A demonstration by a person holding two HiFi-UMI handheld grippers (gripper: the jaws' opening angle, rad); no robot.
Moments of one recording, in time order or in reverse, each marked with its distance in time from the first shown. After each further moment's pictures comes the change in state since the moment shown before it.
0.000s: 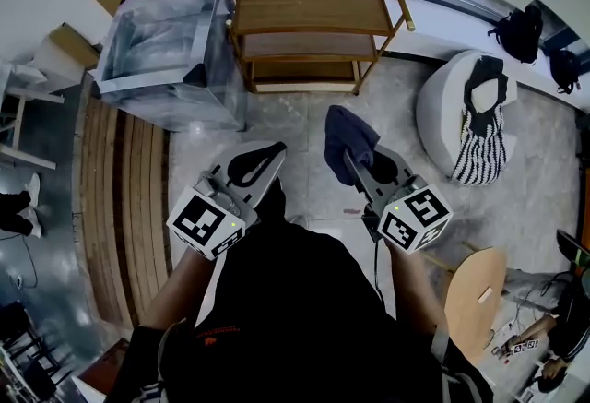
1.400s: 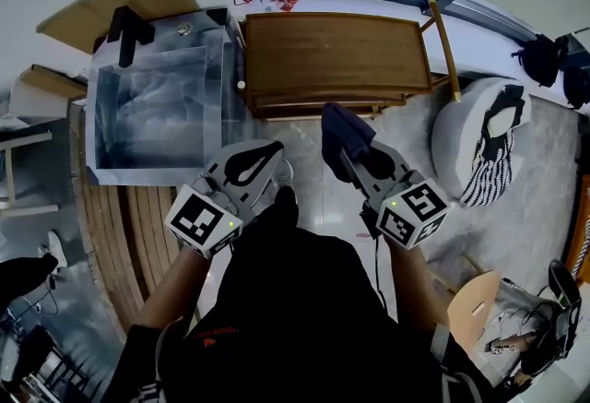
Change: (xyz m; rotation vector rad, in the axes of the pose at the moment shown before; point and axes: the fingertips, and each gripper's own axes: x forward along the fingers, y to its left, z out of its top) left arm 0.136 0.354 0.001 -0.165 0.137 -0.033; right arm 0.327 -0.160 0.099 0.104 0.146 -0.027
